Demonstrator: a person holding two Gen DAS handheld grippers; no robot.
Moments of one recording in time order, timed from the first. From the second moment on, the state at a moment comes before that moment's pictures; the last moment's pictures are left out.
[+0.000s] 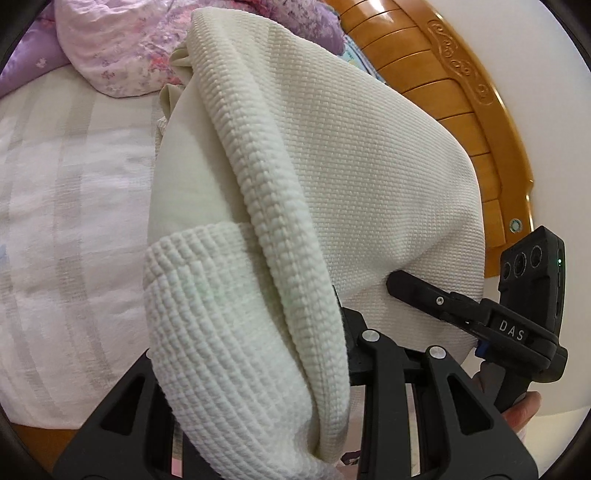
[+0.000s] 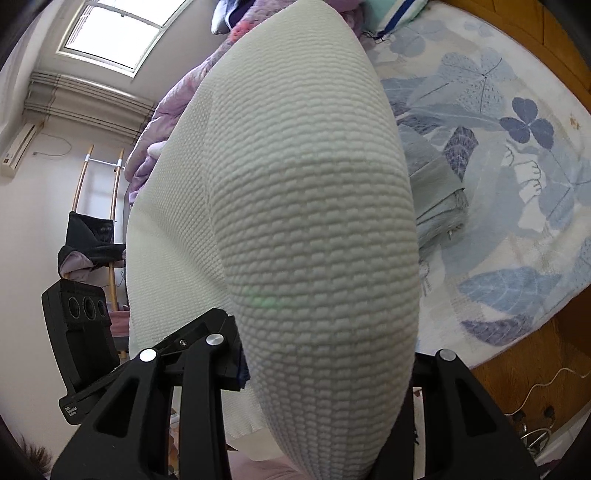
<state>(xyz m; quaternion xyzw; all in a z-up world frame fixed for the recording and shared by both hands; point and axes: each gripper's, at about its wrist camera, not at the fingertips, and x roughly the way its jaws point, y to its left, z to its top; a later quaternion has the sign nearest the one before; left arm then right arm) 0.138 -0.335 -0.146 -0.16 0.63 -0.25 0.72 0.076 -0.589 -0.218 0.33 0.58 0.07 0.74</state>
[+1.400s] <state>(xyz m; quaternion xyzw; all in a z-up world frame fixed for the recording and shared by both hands) 0.251 -0.447 -0.400 -0.11 0.72 0.00 0.68 0.231 -0.689 -0.433 0.29 0.72 0.08 0.62</state>
